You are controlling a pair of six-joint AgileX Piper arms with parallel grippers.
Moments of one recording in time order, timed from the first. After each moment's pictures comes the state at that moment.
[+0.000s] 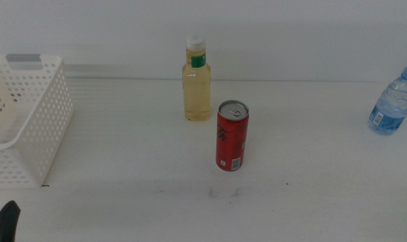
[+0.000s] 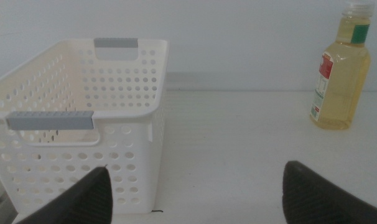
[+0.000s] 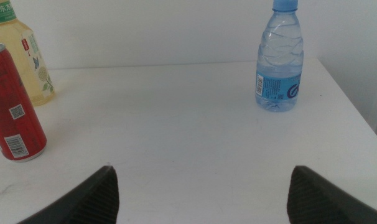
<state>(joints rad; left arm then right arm) -0.02 0.00 0.00 -0.03 0.20 -0.02 0.07 0.01 0.00 0.01 0.29 0.06</state>
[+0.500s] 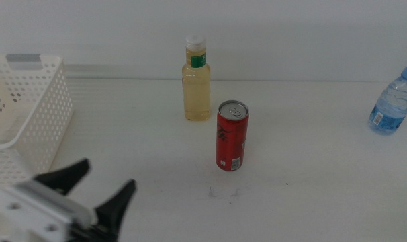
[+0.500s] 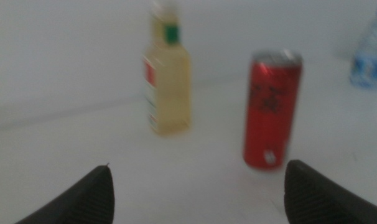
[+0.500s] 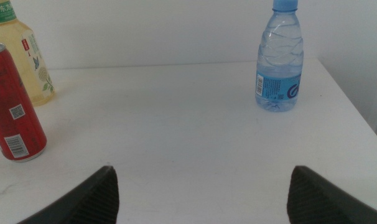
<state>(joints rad) -0.51 1.05 0.00 -0.03 -0.88 -0.02 0.07 0.01 0.00 0.01 0.29 0.06</state>
